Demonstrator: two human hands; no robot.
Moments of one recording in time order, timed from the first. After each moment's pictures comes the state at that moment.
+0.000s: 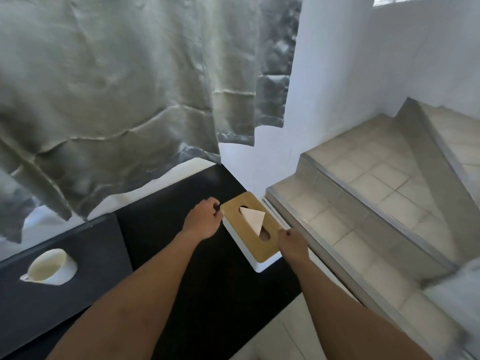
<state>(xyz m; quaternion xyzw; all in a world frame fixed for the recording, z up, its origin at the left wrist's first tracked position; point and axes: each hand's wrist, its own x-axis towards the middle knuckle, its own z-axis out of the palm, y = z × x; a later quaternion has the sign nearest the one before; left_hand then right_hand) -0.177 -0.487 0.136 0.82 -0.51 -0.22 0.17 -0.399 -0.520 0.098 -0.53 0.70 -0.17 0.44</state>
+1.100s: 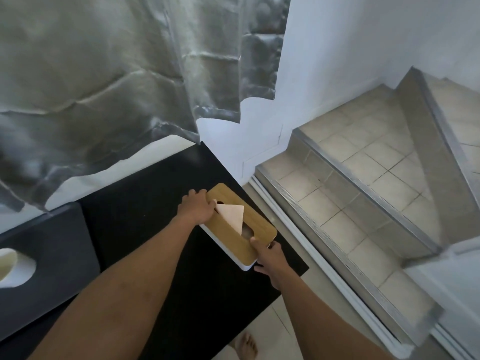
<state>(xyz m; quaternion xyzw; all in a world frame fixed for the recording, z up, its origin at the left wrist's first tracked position) -0.185 -0.560 0.076 0.83 -0.47 -0.29 0.02 -0.409 -0.529 0.036 -0.28 0.66 -0.13 0.69</state>
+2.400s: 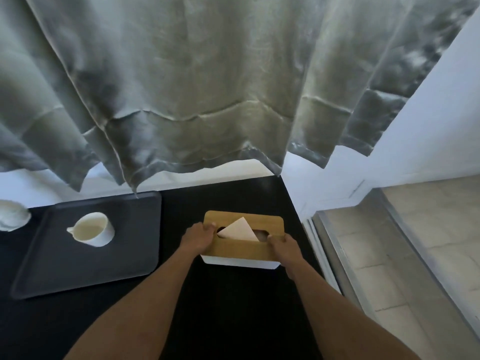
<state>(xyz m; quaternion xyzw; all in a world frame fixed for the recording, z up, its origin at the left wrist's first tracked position) -0.071 -0.473 0.073 0.89 -0.19 -0.35 0.22 -0.254 -0.601 0.090 -0.59 0.58 -0.01 0.57</state>
